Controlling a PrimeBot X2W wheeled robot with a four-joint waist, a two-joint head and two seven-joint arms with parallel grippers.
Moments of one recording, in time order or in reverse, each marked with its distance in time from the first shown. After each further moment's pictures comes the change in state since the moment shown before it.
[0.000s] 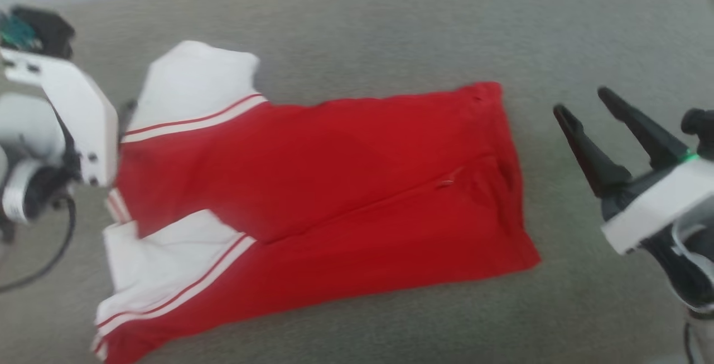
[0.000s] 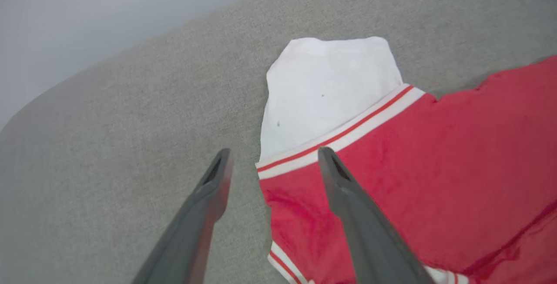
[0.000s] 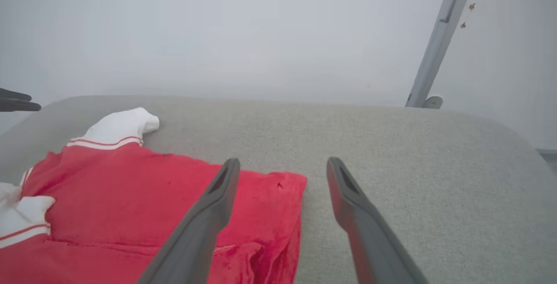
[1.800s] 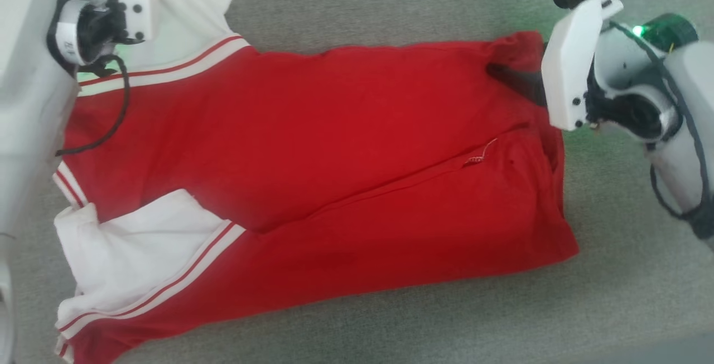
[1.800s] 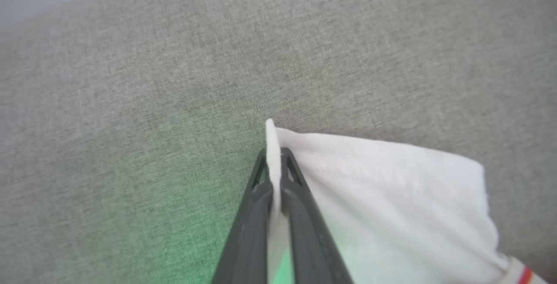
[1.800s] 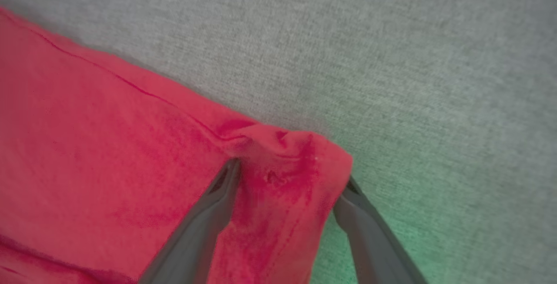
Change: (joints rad) left arm -0.501 -0.389 -0.098 0.693 0.070 -0.161 0.029; right arm -0.709 0.006 0.510 0.607 0.220 0.000 0.466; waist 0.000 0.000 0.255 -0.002
